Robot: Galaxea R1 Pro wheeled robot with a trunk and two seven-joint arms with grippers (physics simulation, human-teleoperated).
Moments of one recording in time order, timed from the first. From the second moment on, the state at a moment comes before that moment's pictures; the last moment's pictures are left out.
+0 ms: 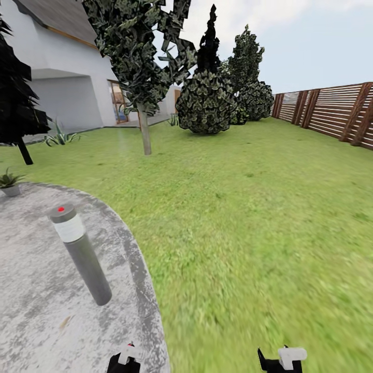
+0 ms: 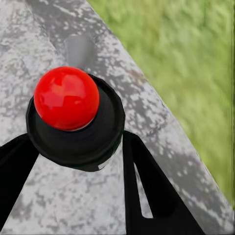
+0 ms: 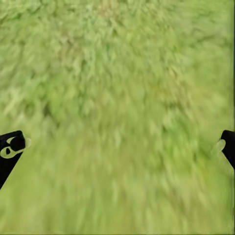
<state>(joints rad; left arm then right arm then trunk) -0.42 -0.03 -0.05 -0.14 -0.14 -0.26 -0.04 -0.35 -0.08 -0.64 -0.16 0.58 -0.63 0.13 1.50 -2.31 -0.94</state>
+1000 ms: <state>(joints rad) -0.42 -0.02 -0.05 -0.14 -0.14 -0.26 -0.04 -0.35 -0.08 -0.64 -0.16 0.58 -0.63 0.13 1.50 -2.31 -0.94</state>
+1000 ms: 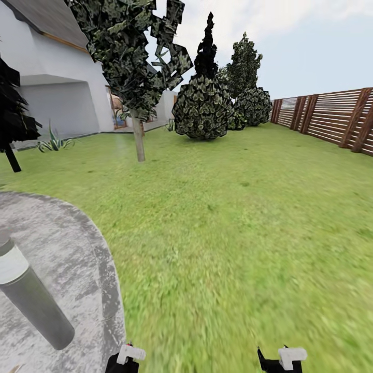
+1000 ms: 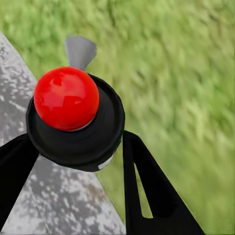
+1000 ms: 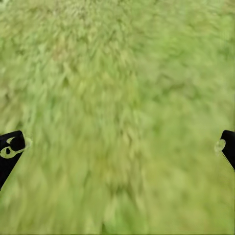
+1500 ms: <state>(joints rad) -0.42 -0.02 -0.05 -0.14 -0.14 -0.26 -0.04 -0.35 -0.08 -0.64 -0.16 0.58 -0.63 0.13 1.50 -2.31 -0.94</state>
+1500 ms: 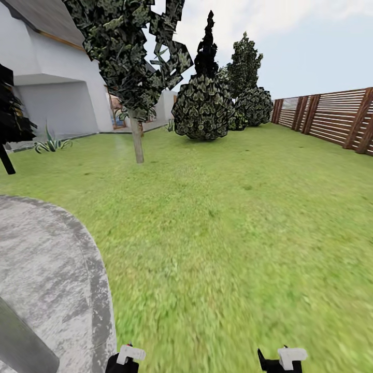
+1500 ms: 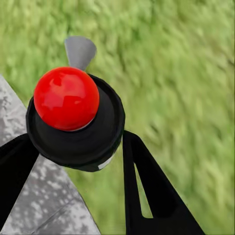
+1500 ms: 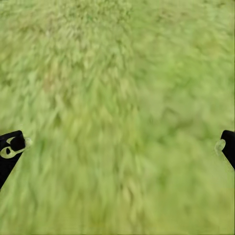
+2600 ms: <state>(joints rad) -0.42 -0.02 -0.05 -0.14 -0.14 -0.26 -0.04 -0.35 -0.08 -0.64 -0.16 0.58 -0.63 0.13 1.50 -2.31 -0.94</state>
